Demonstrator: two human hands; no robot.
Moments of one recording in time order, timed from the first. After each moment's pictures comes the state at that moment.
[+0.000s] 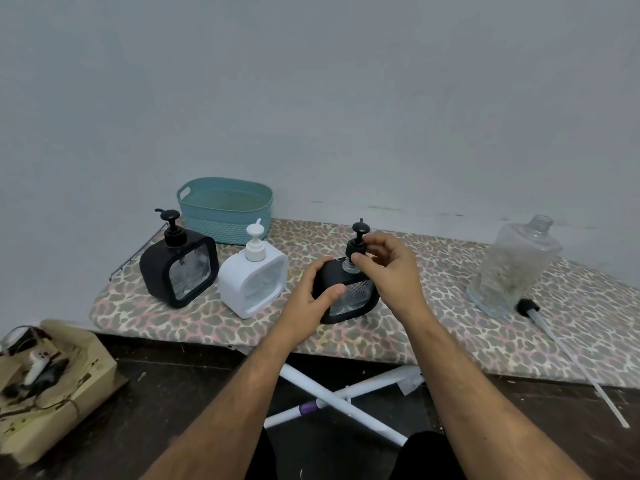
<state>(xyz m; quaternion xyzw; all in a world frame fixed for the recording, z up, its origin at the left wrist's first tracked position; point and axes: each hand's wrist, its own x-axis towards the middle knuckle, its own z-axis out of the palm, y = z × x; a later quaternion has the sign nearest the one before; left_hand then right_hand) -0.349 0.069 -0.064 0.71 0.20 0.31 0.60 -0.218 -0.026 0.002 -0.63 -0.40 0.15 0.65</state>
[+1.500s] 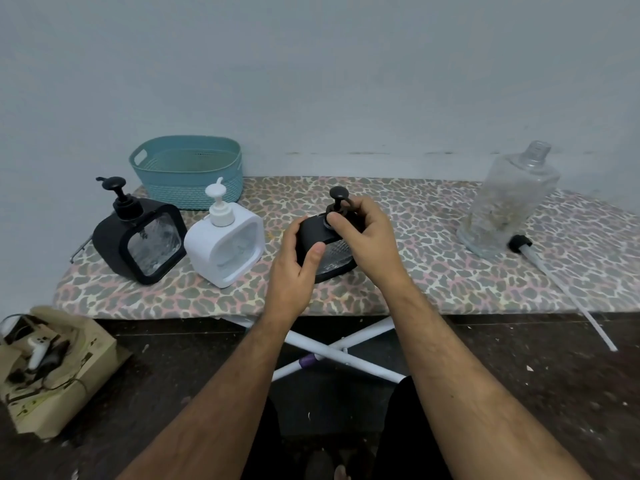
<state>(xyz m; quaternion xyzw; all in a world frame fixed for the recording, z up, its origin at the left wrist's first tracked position) -0.341 0.051 -0.080 0.75 0.26 0.39 0.46 -0.222 -0.022 -0.027 -0.60 -0.40 0.16 0.67</state>
